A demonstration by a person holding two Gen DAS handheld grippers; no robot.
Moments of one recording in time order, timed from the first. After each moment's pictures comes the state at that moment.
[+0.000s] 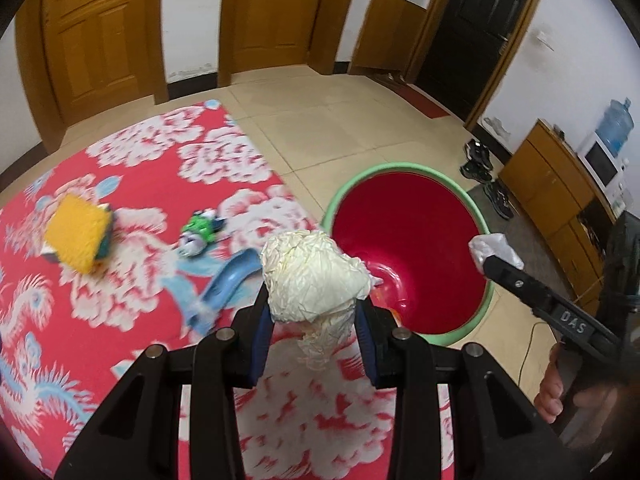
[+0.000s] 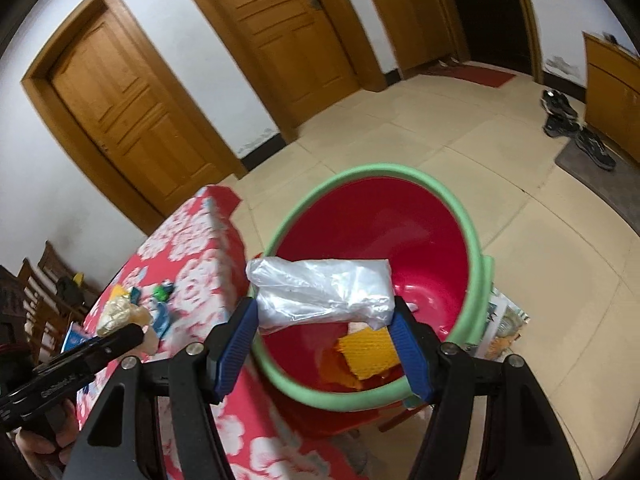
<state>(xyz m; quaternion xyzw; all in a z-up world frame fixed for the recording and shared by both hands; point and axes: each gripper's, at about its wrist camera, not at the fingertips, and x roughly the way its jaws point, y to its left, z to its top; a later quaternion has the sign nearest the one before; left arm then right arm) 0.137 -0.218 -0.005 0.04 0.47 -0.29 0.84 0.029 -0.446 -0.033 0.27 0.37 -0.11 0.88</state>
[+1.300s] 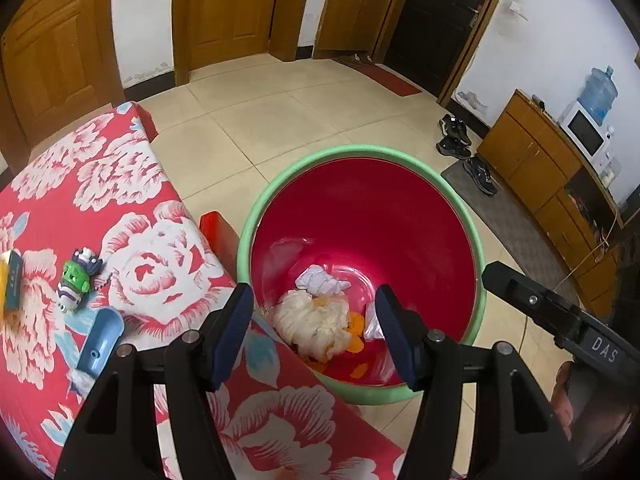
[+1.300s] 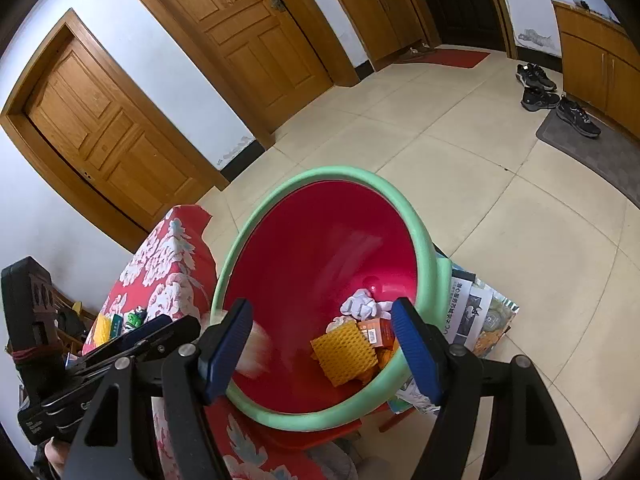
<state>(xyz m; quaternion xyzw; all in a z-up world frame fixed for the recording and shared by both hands) 0.147 -0.304 -0.040 0.06 0.47 -0.33 0.81 0.022 -0.486 -0.048 0.31 0.36 -0.13 0.87</state>
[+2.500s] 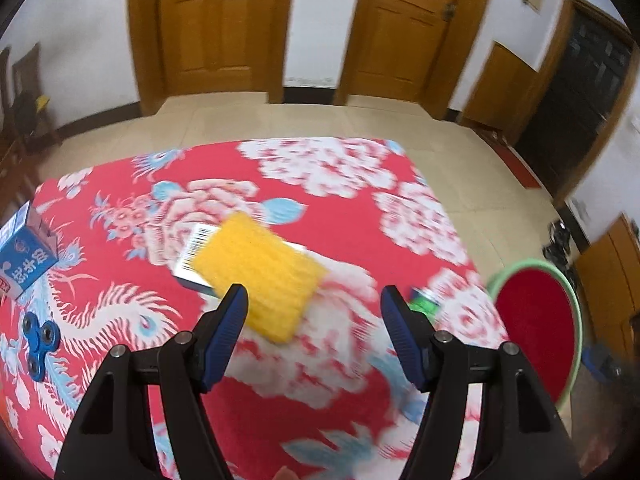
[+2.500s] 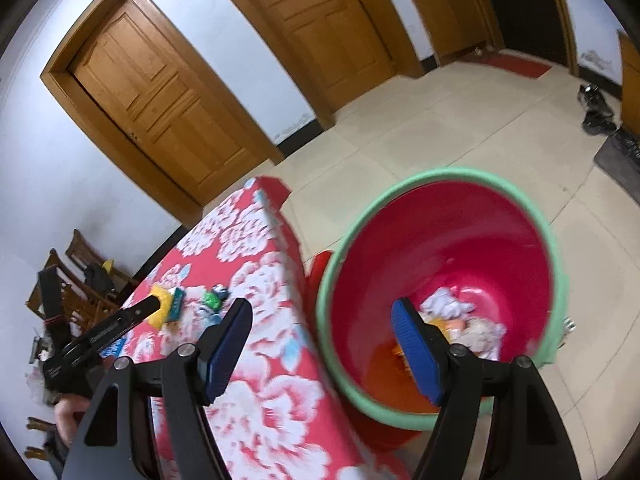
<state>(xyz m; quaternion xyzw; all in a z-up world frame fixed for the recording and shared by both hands) 0.233 -0.093 -0.016 -0.04 0.45 -0.10 0.89 0.083 -0.402 -0.011 0.29 0.38 -0.02 0.88</state>
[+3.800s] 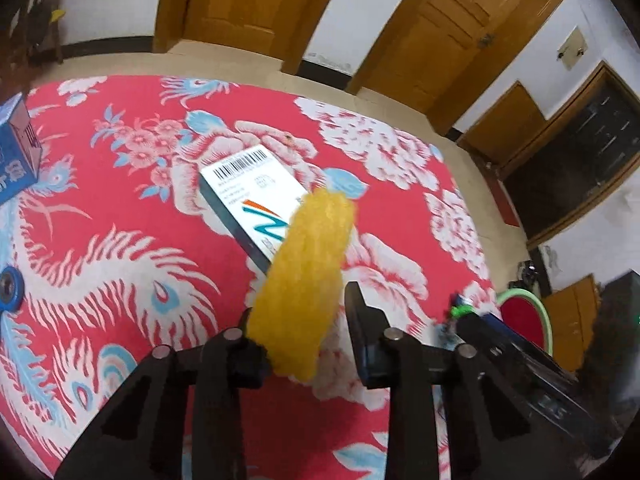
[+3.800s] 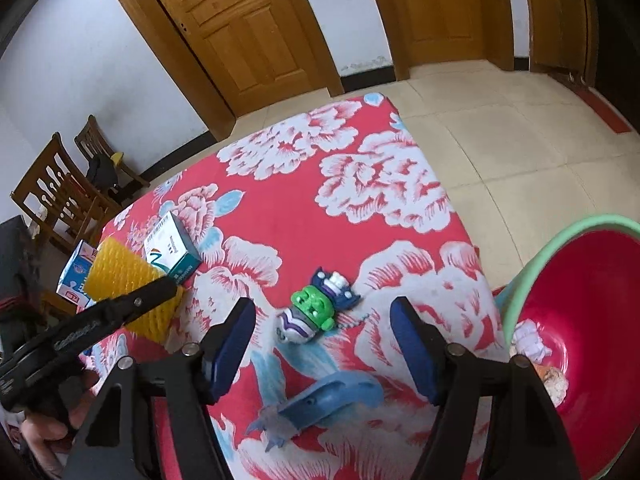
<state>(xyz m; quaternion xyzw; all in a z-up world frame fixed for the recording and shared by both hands) 0.239 -0.032 -0.056 -0.17 0.49 -0.12 0.85 0.217 -0.259 -0.056 0.14 0.47 0.07 0.87</state>
